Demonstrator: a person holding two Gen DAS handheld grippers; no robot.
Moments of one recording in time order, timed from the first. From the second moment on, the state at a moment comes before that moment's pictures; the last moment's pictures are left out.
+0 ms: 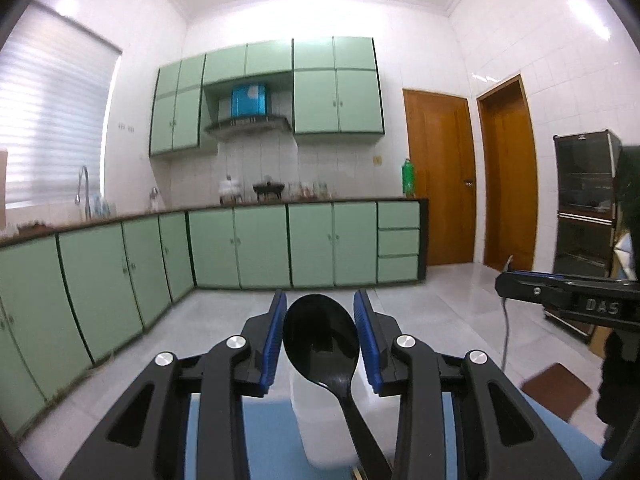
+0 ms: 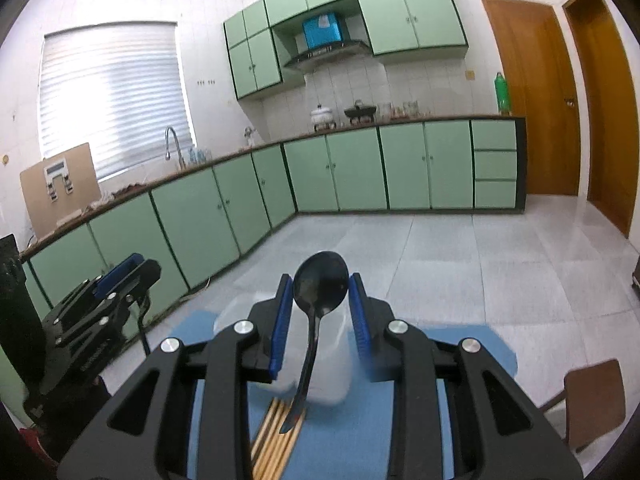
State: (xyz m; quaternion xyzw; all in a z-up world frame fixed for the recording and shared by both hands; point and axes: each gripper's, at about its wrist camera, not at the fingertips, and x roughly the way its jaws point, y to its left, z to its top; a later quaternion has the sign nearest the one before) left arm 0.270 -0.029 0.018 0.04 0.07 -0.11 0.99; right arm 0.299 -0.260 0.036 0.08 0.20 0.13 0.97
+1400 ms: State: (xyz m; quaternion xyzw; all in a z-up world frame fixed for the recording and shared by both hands) left arm 0.202 -0.010 -0.074 0.02 0.29 -0.09 0.95; right arm 0.222 -0.256 -0.088 0.07 0.35 0.10 0.93
